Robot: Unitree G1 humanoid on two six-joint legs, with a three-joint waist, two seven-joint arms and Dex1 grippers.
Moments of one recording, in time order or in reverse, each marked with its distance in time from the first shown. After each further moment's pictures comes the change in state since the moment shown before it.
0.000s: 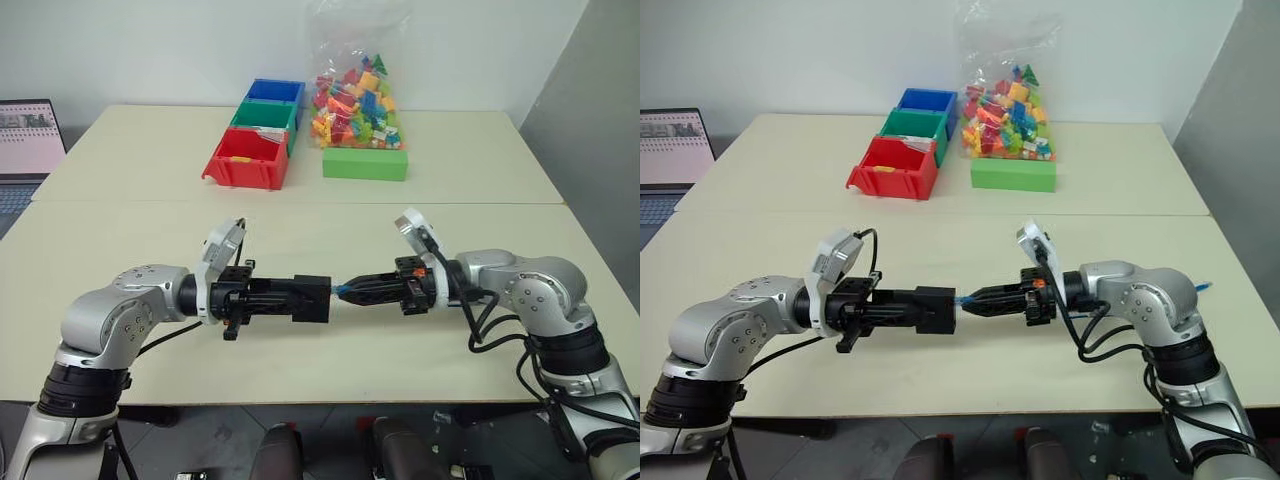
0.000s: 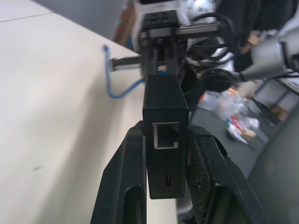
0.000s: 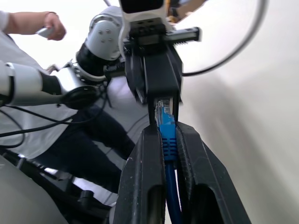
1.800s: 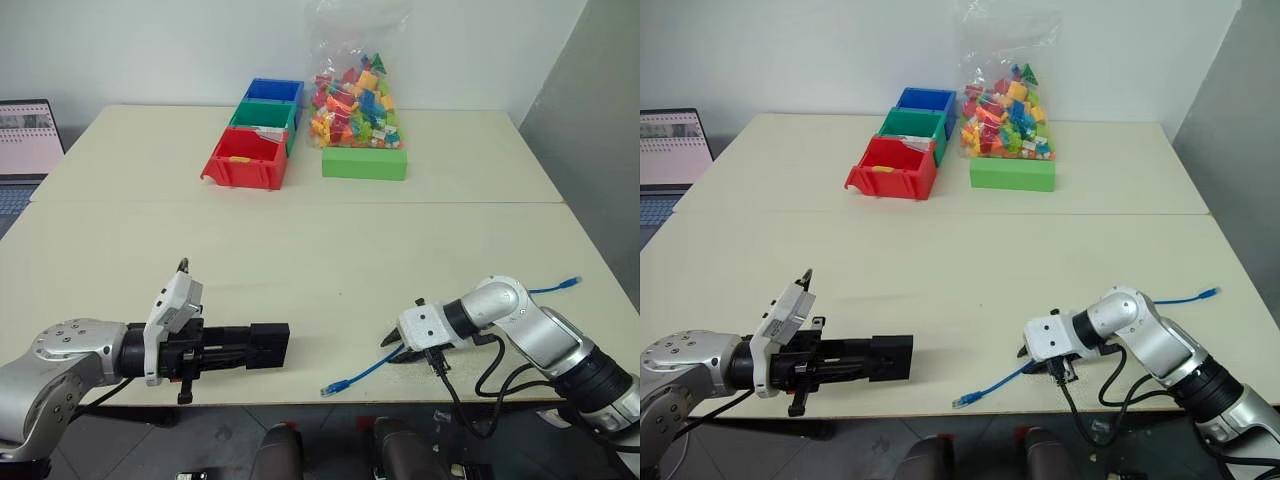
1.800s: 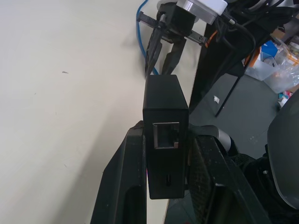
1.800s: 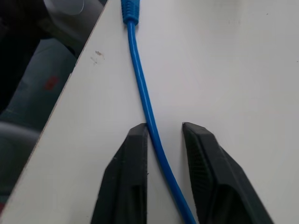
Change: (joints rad) left arm 0.444 0.149 0.202 -0.315 0.028 -0.110 0.045; right arm 0.126 -0.218 0.437 0.071 -0.872 -1.014 0.329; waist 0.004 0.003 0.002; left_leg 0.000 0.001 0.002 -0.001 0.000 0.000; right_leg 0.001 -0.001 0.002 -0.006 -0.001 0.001
